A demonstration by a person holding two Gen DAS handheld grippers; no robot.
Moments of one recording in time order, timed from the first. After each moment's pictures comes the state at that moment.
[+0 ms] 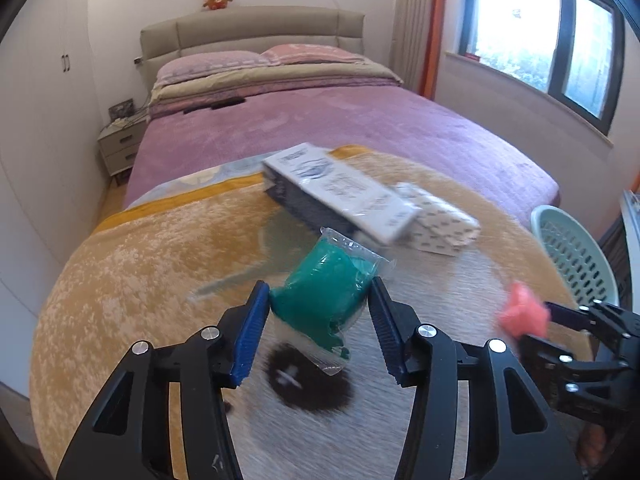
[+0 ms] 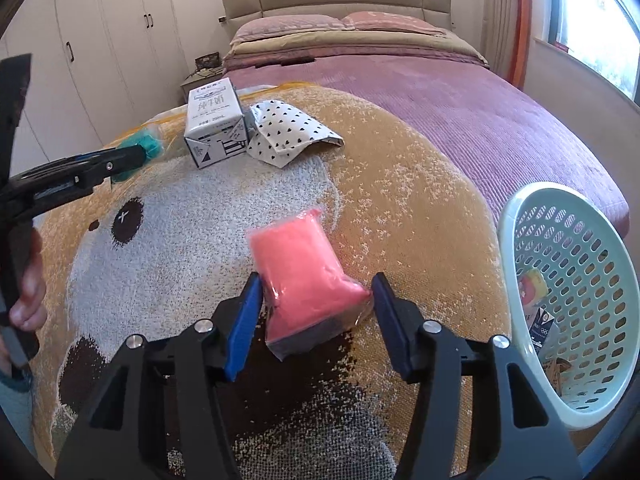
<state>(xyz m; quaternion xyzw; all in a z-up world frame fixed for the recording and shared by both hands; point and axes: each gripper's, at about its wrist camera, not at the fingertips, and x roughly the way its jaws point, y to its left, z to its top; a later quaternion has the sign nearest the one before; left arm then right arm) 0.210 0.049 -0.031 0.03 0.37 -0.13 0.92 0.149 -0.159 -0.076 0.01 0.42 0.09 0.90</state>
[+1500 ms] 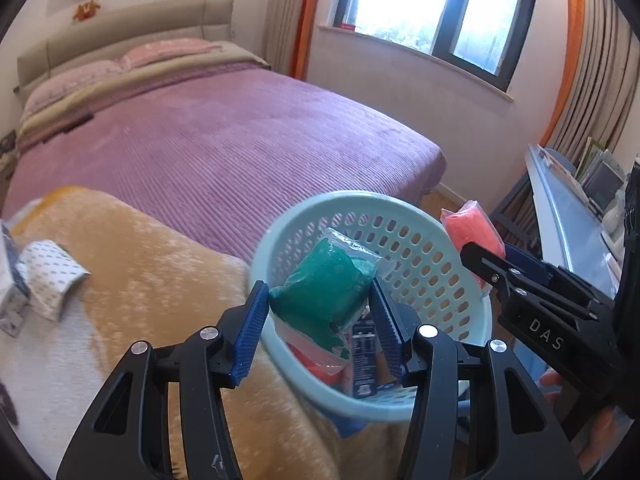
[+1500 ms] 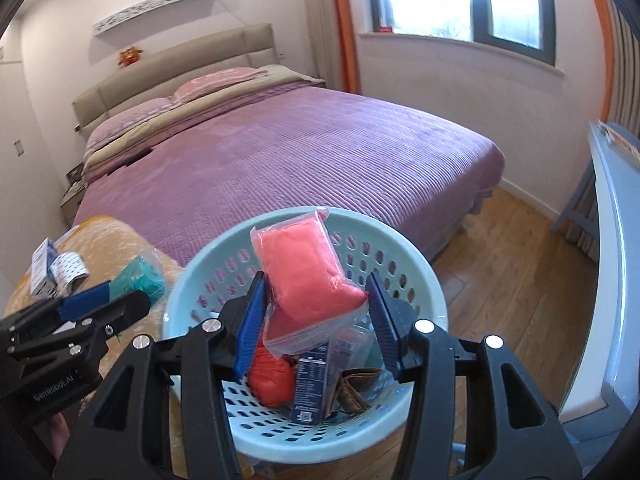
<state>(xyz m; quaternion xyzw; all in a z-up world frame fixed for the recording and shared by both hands) 0.196 -0.244 -0.041 0.04 0.40 -0.32 0.86 0.089 -0.420 -0.037 0.14 0.34 -0.18 0.91</state>
